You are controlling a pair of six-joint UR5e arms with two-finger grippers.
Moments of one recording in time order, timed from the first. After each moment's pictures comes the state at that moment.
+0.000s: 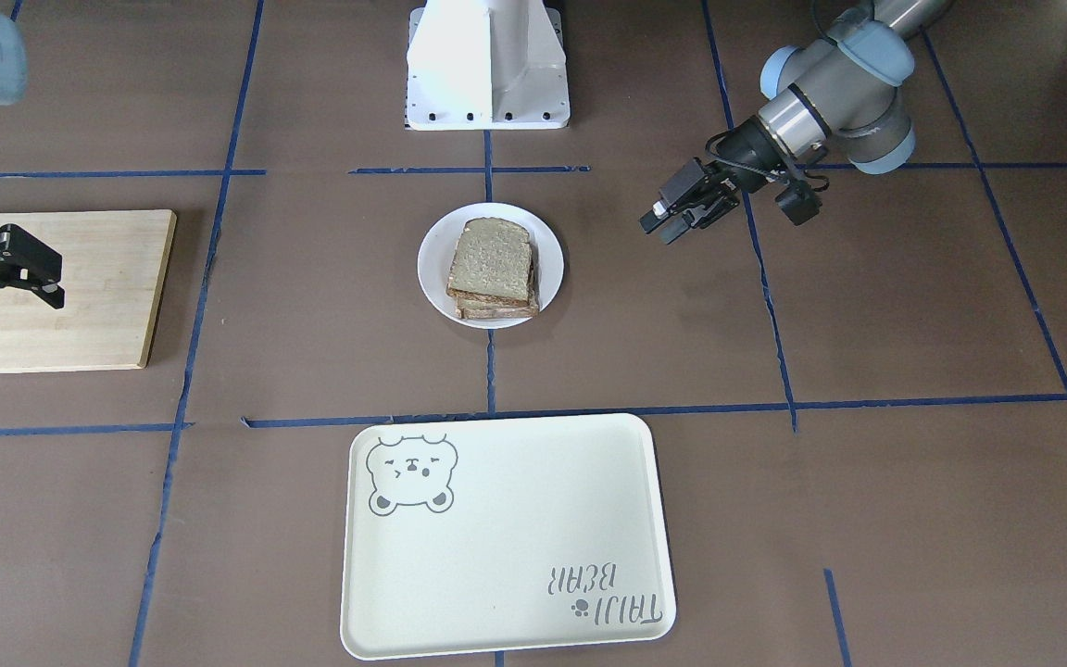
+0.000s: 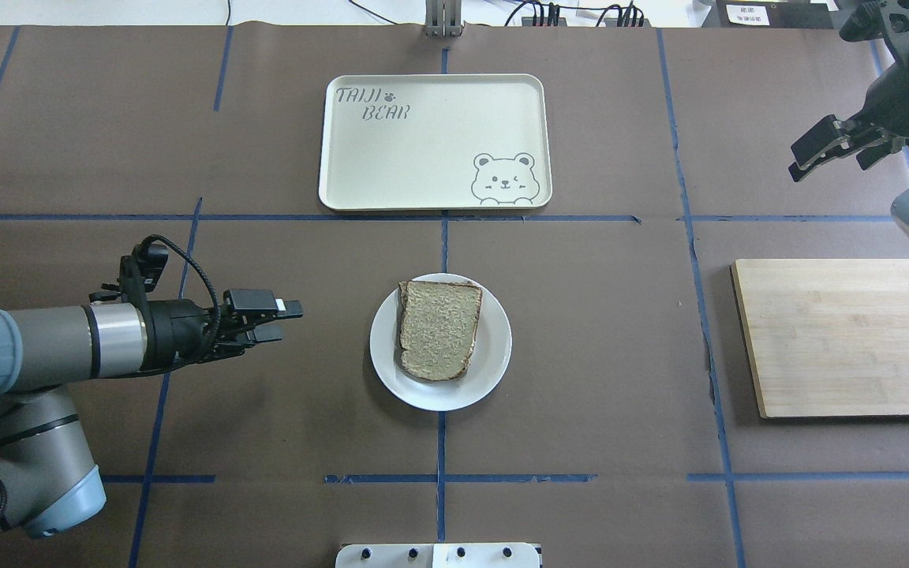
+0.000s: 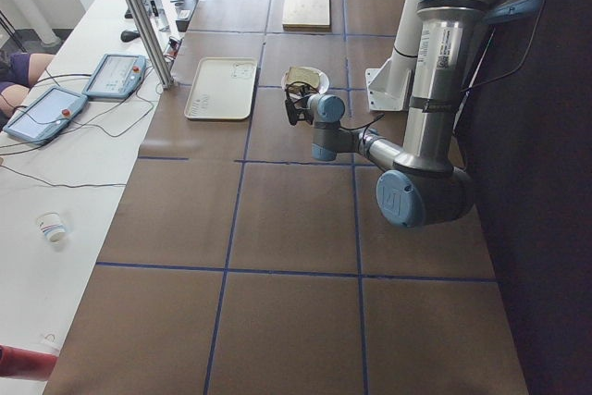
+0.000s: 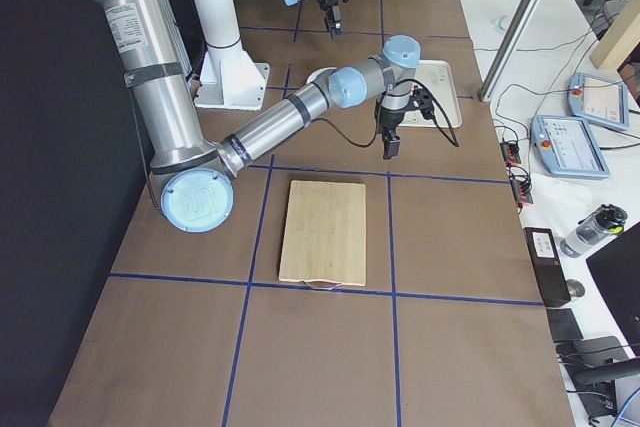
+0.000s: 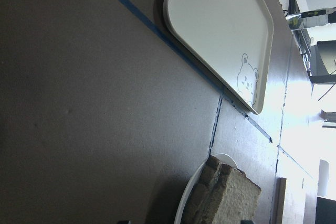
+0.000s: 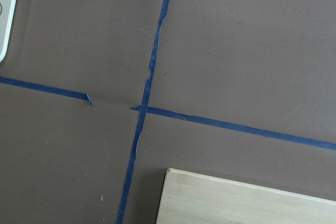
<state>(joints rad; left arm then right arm) -0.48 -1.74 -1.64 -2.99 -1.74 -1.86 1.17 -1.31 1.88 -1.76 2.27 0.35</state>
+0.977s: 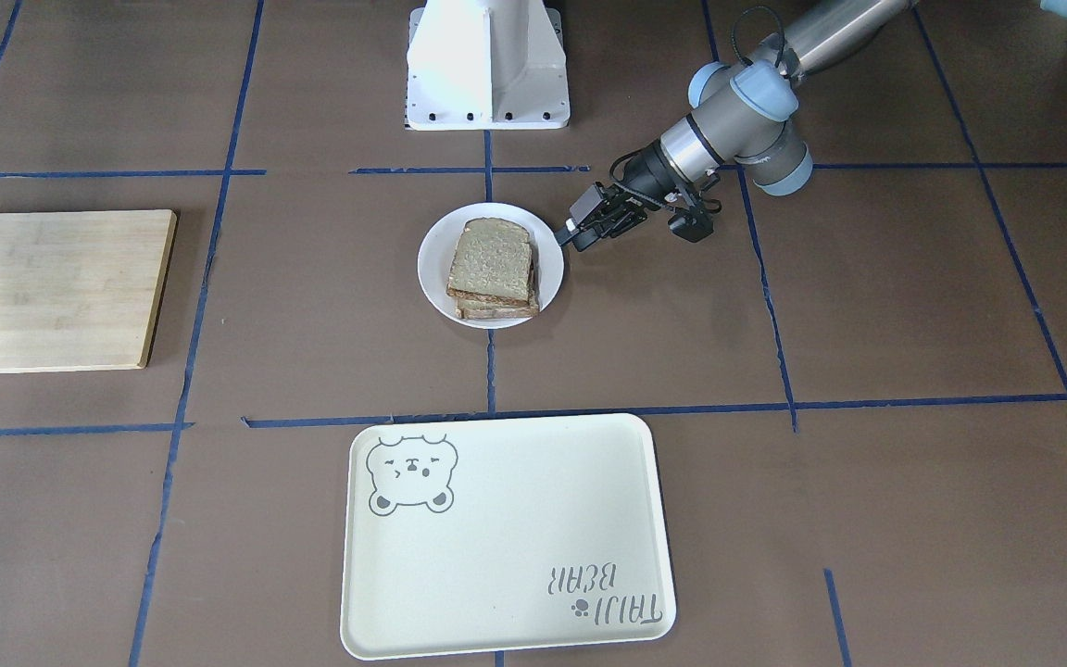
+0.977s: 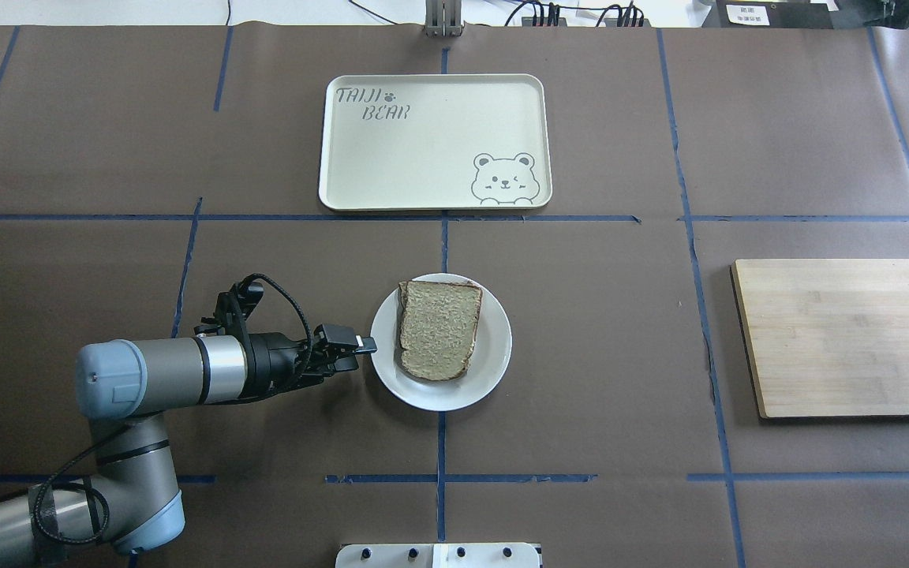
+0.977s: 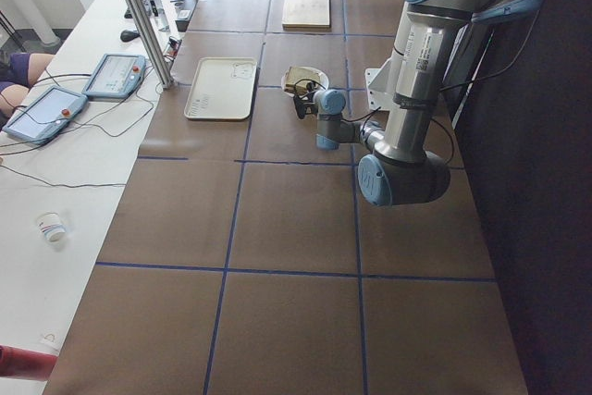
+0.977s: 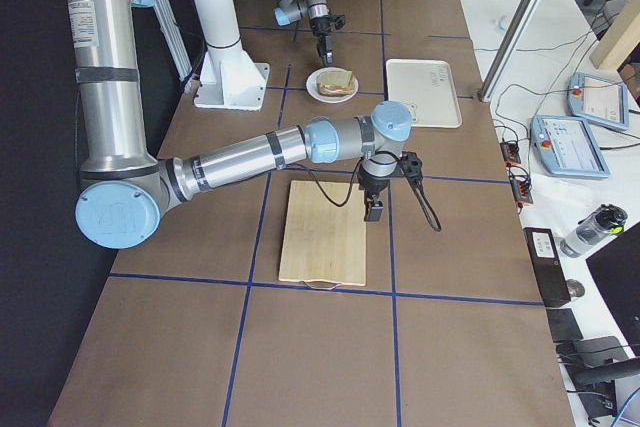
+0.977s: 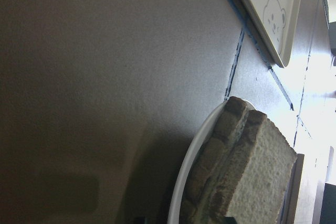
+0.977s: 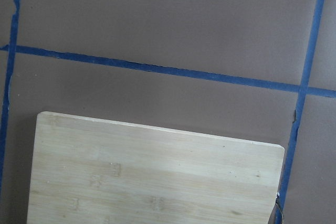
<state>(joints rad) -0.38 -1.90 -1.48 -2.98 -1.69 -1.90 1.33 -1.52 1.82 -1.71 2.33 0.14</state>
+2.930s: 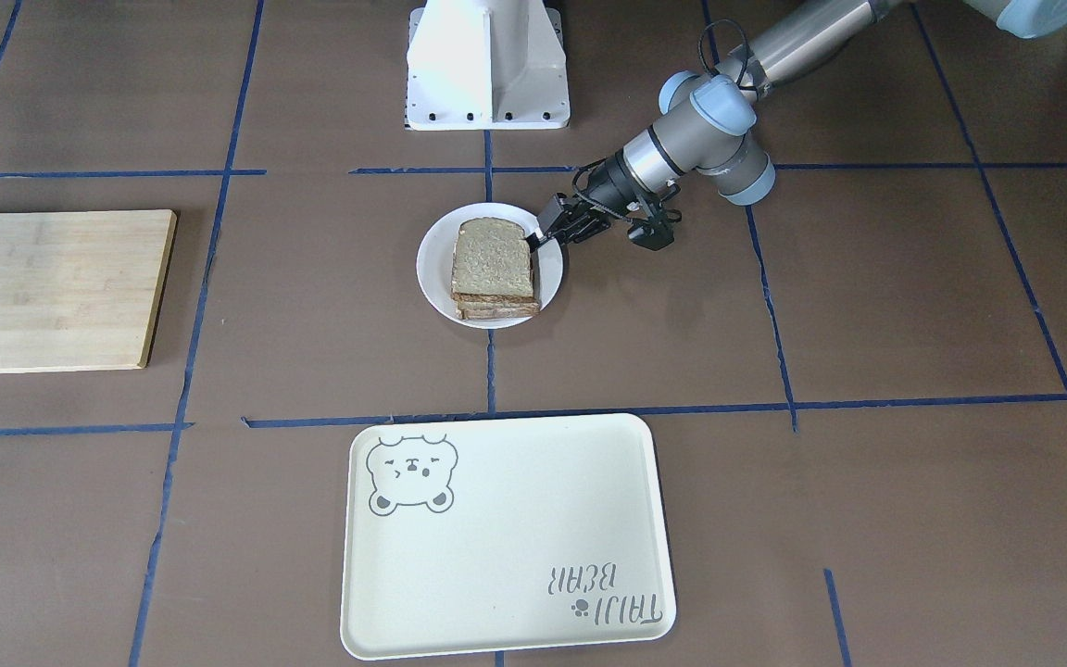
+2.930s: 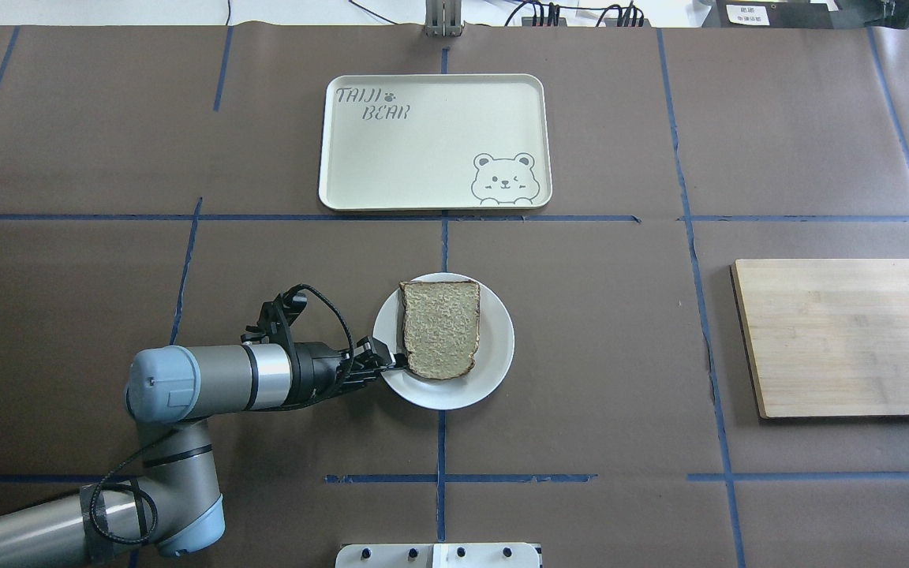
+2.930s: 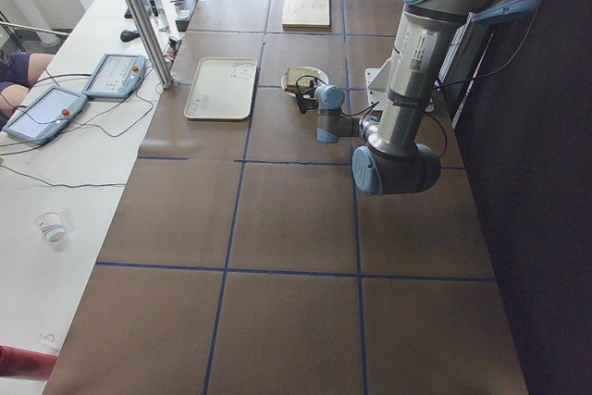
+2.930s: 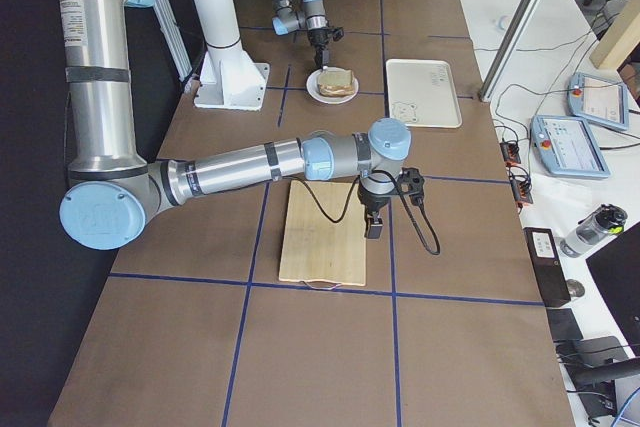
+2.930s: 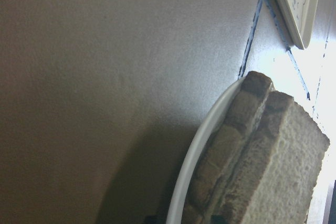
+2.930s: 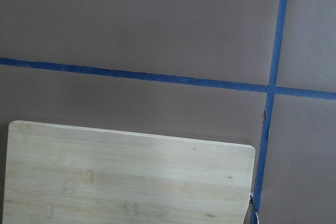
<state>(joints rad) -0.35 -1.99 -1.40 -2.98 -1.69 -1.90 1.39 -1.54 1.78 -1.67 2.33 0.13</state>
